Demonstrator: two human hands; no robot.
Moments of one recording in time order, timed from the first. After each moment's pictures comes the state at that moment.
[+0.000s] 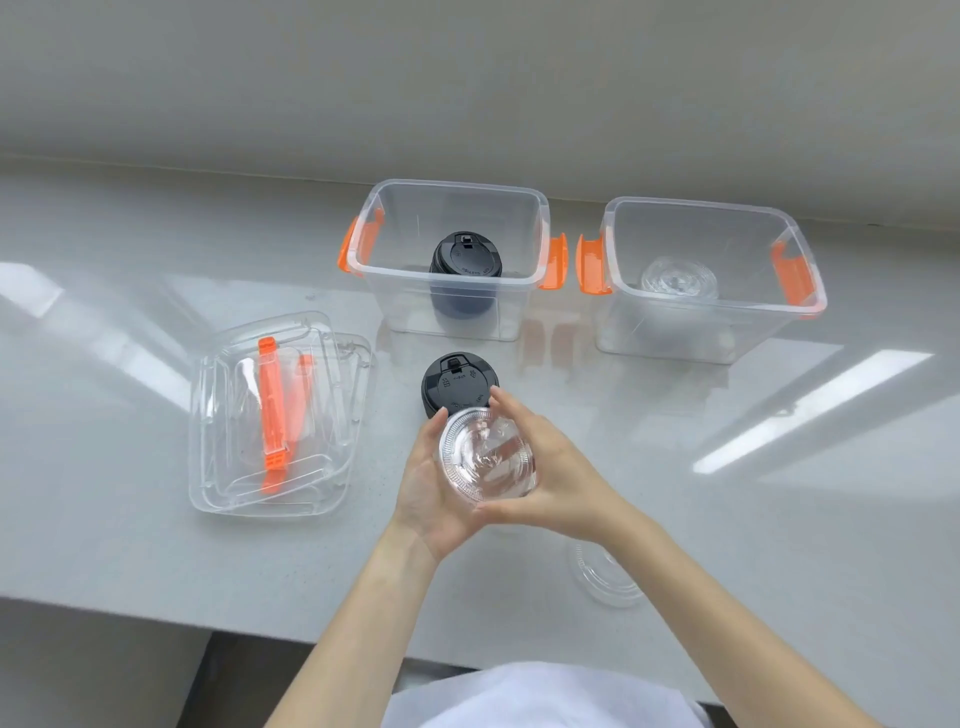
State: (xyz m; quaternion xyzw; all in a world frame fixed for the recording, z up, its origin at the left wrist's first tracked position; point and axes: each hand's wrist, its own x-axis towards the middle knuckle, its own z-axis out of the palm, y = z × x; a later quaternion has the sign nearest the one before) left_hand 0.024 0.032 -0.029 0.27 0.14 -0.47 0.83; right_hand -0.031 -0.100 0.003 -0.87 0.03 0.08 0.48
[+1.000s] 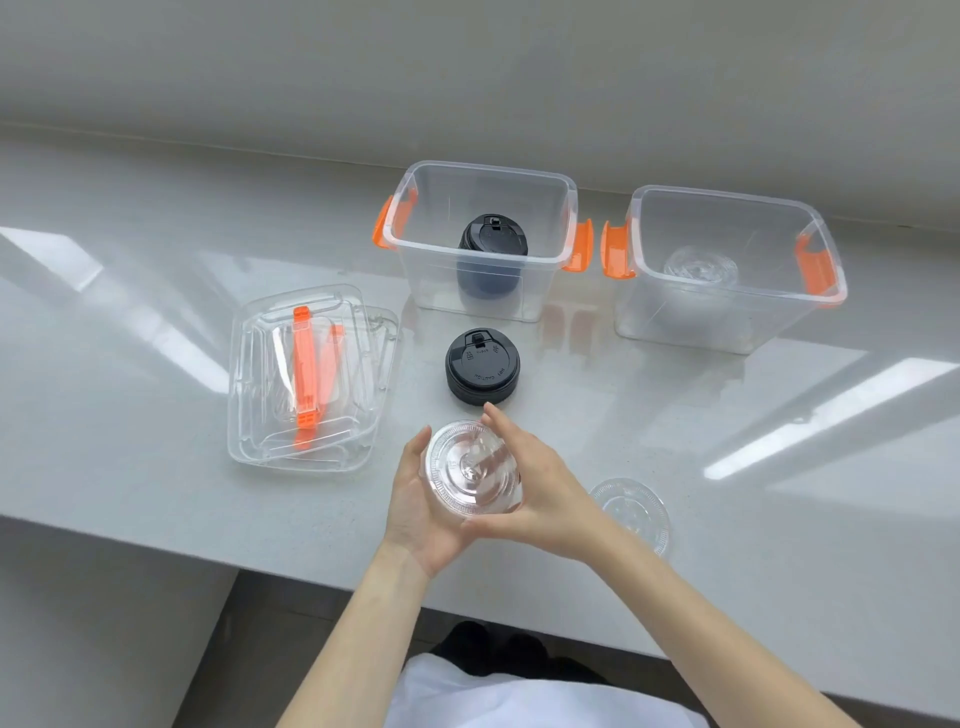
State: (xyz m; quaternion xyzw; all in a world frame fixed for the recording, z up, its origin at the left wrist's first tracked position) left_hand -0.017 0.072 -0.033 0.25 0.18 -0.43 0.85; right_hand -0.060 -0.062 -0.006 -0.89 -0.01 0.09 0.44
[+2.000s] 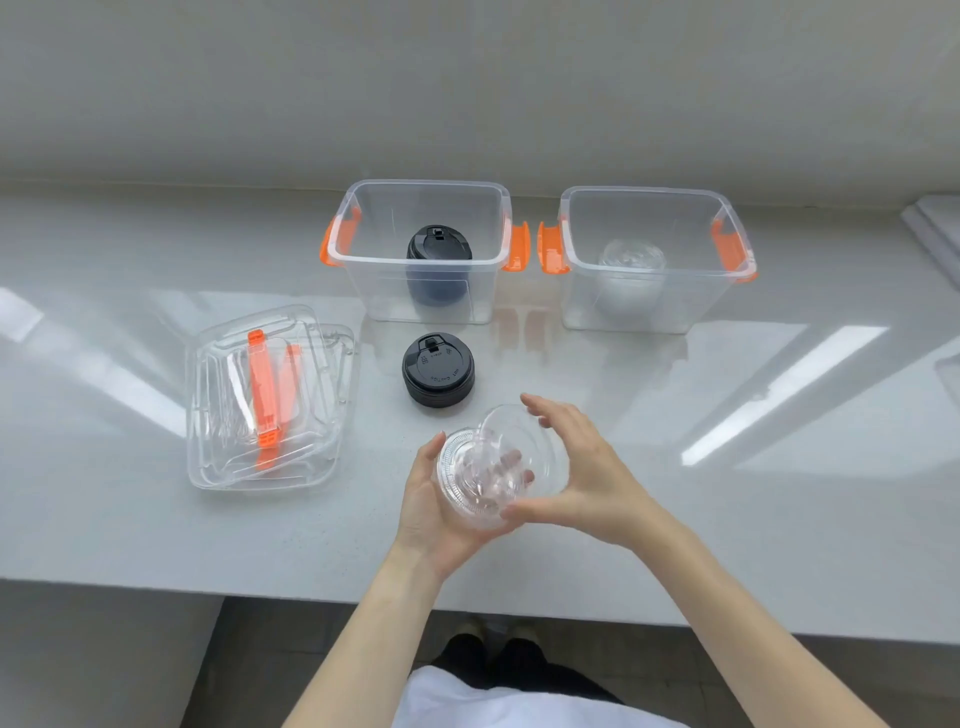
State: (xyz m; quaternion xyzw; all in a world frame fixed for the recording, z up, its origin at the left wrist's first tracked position) left_hand -0.041 0.040 -0.026 0.26 0.20 -0.49 0.81; right_hand -0.107 -0.111 0.020 -0.89 0.08 0.03 0.46
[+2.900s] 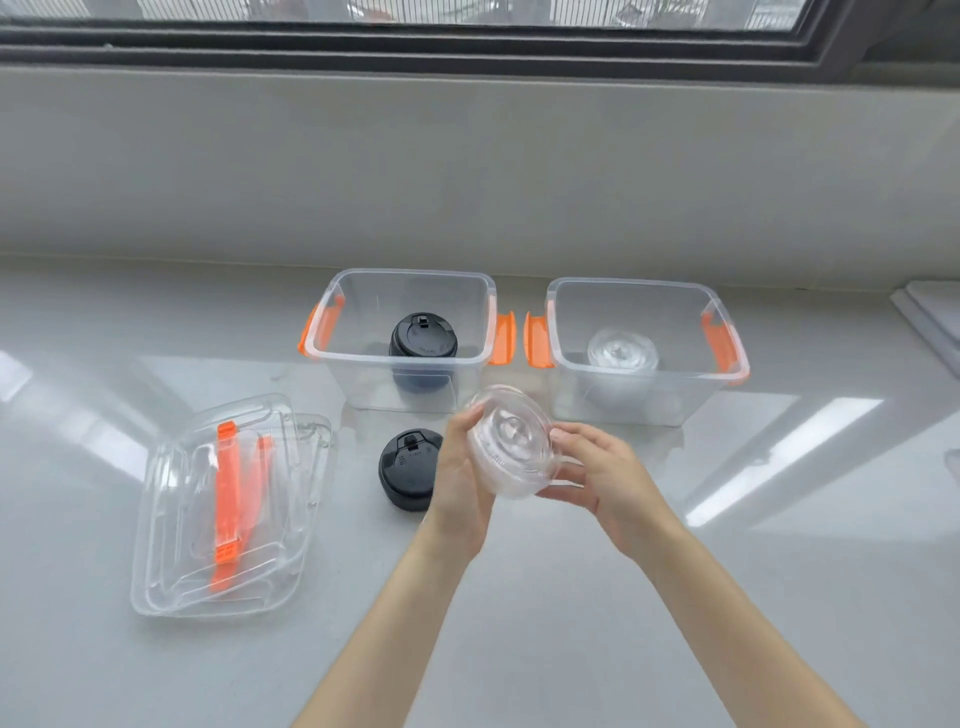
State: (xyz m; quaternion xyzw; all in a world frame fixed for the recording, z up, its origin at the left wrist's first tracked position) left_hand 0.036 -0.047 0.042 0.49 -0.07 -0.33 0.80; right_hand -0.025 -0.172 0.046 -0.59 0.29 0.00 0.76
